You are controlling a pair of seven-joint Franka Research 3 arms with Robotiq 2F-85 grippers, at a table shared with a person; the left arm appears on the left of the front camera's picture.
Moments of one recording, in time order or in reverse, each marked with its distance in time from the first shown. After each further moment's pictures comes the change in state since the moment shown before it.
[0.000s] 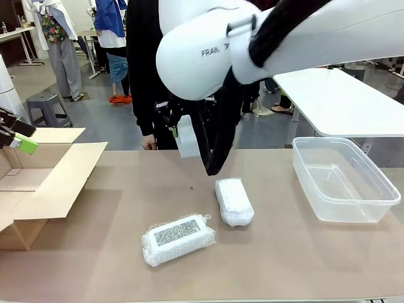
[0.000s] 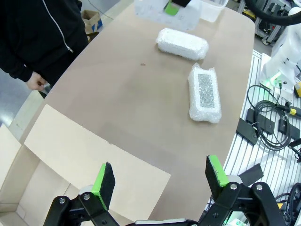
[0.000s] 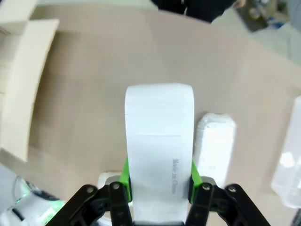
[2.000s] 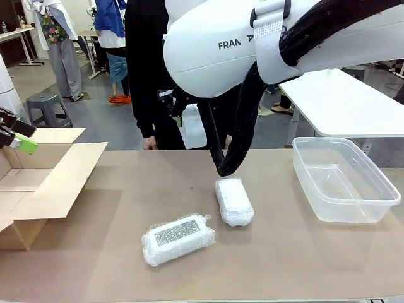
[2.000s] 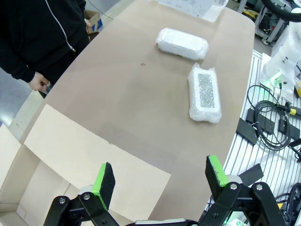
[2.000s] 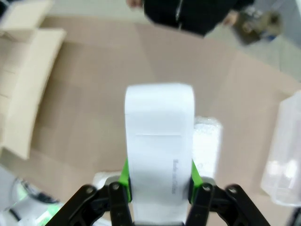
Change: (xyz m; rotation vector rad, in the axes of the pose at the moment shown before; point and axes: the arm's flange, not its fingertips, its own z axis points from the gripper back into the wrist) left arm 0.000 0.000 0.000 0.000 0.000 0.000; right arm -0.009 -0.020 0.035 -0.029 -0.078 -0.017
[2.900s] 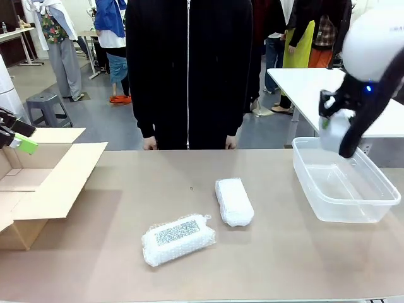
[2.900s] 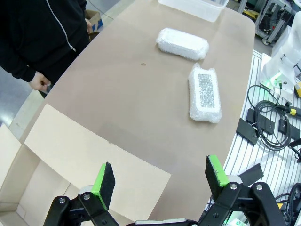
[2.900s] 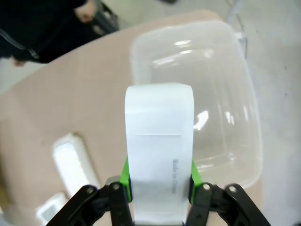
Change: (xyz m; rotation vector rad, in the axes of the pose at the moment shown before) left arm 0.000 0.000 0.000 0.001 0.000 0.001; right arm -0.062 -0.361 -0.051 -0.076 0.087 -0.525
